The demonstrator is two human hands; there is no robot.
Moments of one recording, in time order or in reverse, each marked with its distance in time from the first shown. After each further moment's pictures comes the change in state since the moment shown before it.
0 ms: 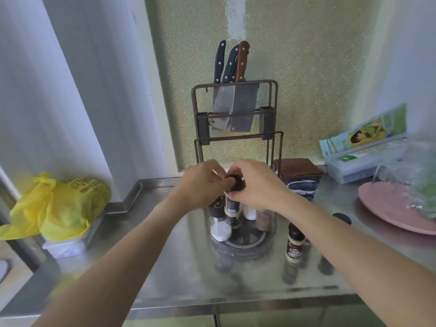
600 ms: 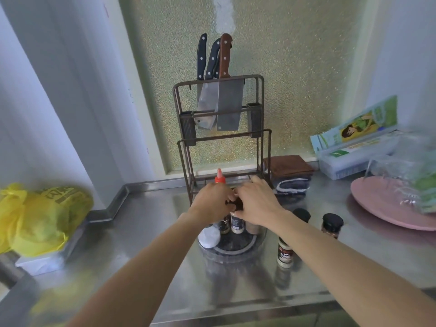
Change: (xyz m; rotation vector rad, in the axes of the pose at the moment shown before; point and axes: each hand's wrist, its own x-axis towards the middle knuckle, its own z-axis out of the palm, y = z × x) left_hand 0.061 -0.024 0.099 0.372 -0.171 0.193; right_hand 0.019 0.082 0.060 -0.435 -0.064 -0.019
